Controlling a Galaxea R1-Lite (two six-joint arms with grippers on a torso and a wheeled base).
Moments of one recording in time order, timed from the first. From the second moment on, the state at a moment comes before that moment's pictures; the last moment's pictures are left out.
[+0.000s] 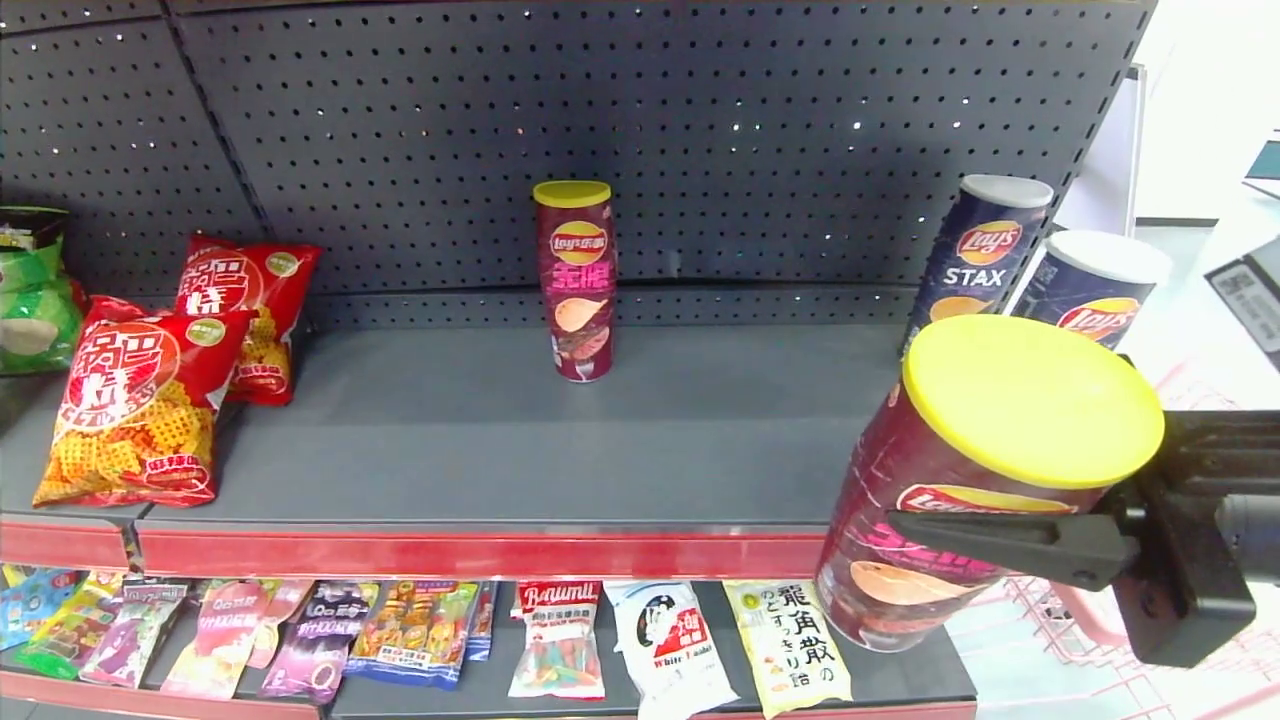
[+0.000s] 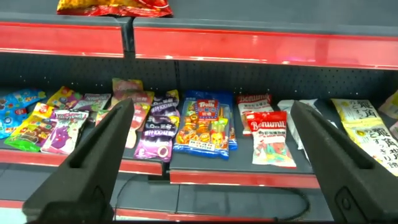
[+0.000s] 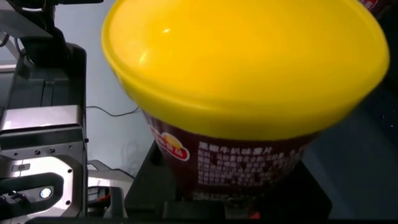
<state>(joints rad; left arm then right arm) 0.06 0.09 0.00 0.01 0.00 -0.01 0.60 1.26 -0.81 -0.16 0.59 -0.47</state>
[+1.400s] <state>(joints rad) 0.06 0.09 0.00 0.01 0.00 -0.01 0.60 1.25 -0.78 -0.16 0.59 -0.47</state>
